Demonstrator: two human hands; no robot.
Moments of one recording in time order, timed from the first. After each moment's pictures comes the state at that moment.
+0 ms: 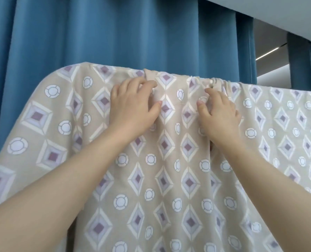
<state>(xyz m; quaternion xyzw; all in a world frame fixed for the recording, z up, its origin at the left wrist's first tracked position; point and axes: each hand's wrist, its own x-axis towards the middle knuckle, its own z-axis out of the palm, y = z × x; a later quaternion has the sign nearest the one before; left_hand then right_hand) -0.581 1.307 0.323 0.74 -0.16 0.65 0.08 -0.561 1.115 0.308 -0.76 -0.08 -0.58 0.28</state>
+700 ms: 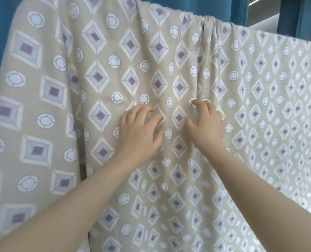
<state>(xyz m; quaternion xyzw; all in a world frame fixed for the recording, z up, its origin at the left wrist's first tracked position) -0.593 1.292 0.147 0.78 -0.26 0.57 0.10 -0.610 1.124 0.161 -0.83 0.00 -0.46 0.31</state>
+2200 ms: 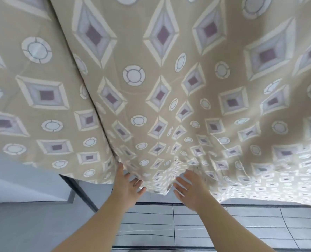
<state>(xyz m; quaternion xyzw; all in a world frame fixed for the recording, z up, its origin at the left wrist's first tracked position) -0.663 1.326 -0.324 0.30 0.45 -0.09 0.84 -0.612 1.141 -0.323 -0.45 0.40 0.34 0.72</state>
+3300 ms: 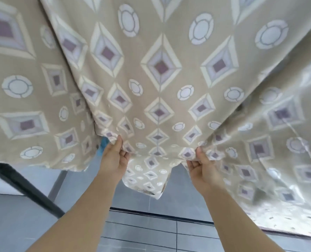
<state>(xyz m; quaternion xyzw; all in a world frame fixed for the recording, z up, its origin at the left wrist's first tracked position) -0.573 1.361 -0.471 0.34 0.38 0.16 0.84 -0.518 1.154 -0.486 -0.36 0.21 0.20 0.89</state>
